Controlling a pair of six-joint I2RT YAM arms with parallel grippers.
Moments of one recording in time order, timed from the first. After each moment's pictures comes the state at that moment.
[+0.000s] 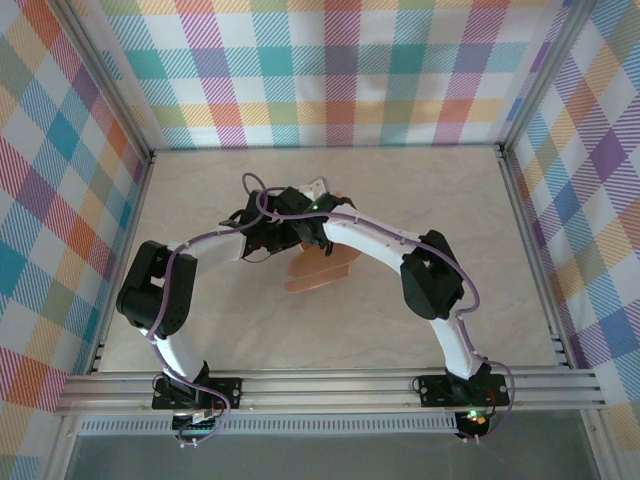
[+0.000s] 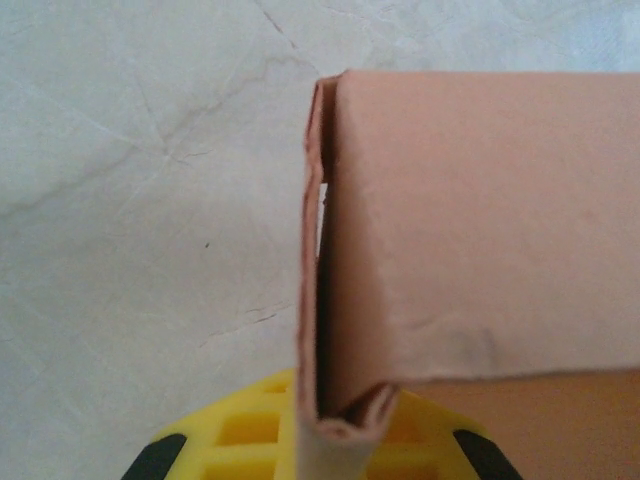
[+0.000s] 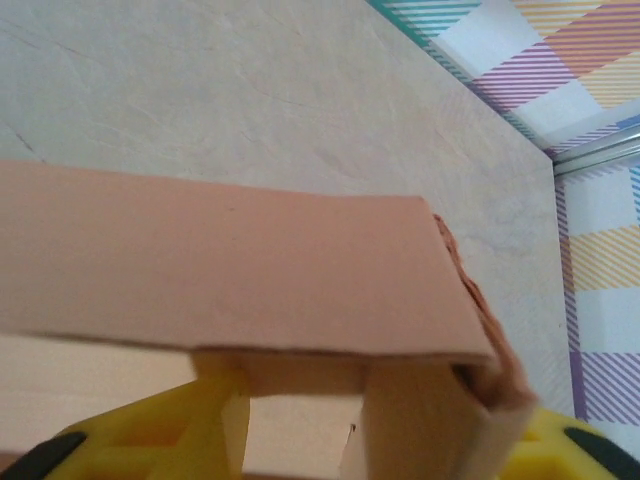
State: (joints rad) left arm -0.41 1.75 1.04 -0.13 0.35 -0.69; right arm 0.89 2.12 1.87 -0.98 0.90 0.32
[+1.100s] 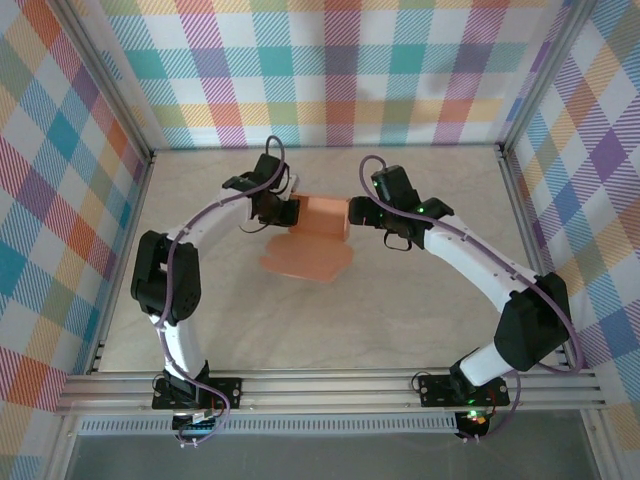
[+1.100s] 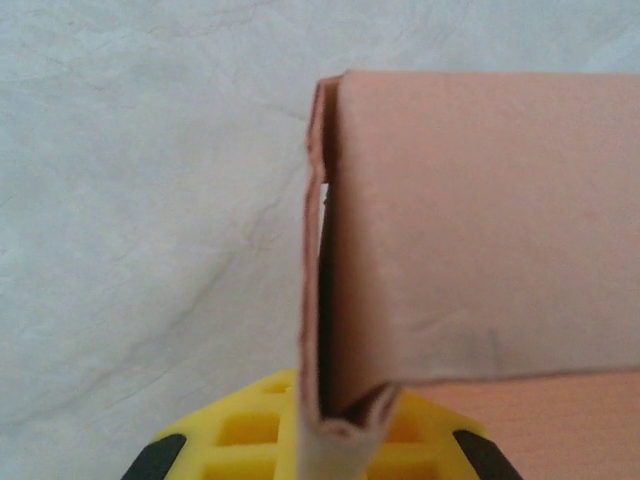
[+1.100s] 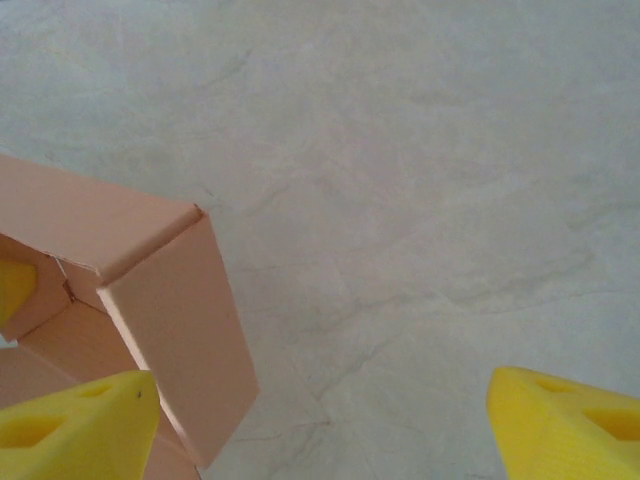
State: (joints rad) left arm -0.41 1.87 1.52 -0.73 0.15 -0.17; right arm 0.57 1.51 1.27 -0.58 0.14 0.50
